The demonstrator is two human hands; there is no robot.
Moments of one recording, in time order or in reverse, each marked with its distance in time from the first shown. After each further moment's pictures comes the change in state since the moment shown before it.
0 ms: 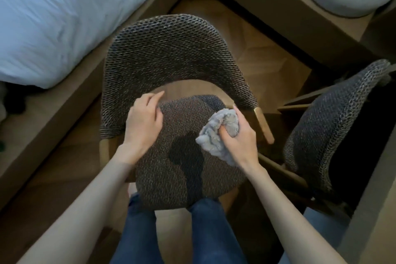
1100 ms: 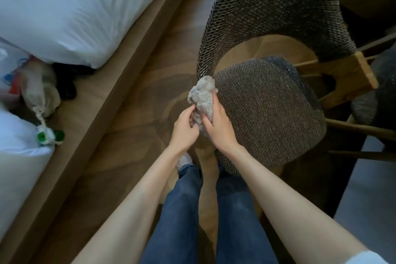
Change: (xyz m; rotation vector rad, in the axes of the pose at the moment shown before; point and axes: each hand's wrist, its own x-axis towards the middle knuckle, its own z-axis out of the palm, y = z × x) left_hand -0.099 -0.240 -0.010 -0.643 -0.445 -0.329; right_hand -0.077 -0.096 0.343 -0.069 -0.119 0.020
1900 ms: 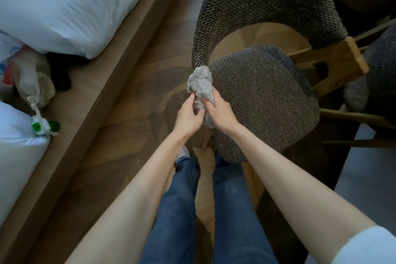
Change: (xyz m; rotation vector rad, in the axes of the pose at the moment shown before) left_hand -0.008 0.001 0.017 -0.030 -0.030 0.017; right_hand -0.007 0.004 -0.015 0.135 -0.101 0.093
